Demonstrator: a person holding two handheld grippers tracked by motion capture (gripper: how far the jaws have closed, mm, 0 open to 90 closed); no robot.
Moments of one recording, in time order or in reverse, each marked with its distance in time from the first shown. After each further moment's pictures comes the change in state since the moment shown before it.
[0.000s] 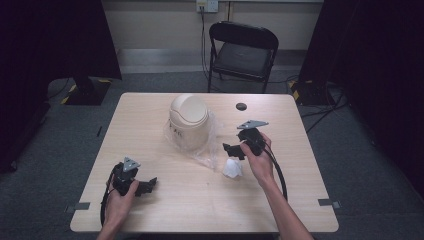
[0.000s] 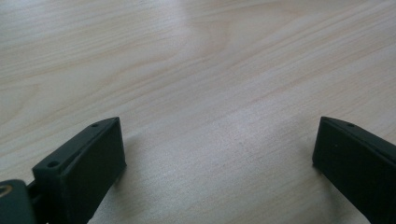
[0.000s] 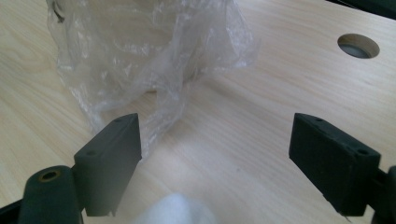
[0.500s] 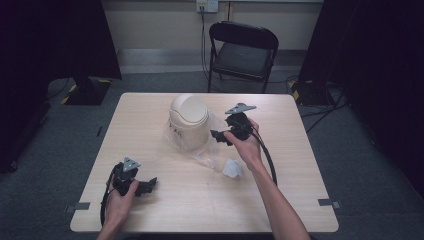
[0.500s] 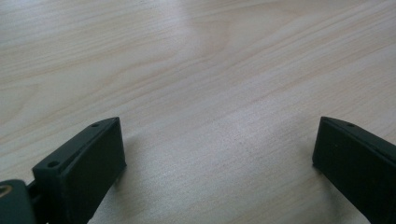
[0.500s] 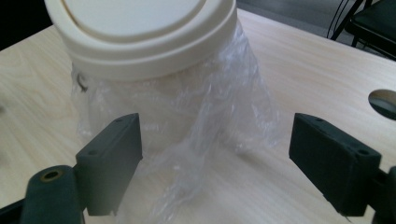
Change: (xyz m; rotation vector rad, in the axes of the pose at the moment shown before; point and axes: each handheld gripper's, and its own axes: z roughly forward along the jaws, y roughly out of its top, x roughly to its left) left arm 0.000 0.000 0.000 0.000 0.000 0.000; right arm 0.005 0.048 0.025 -0.048 0.071 -0.022
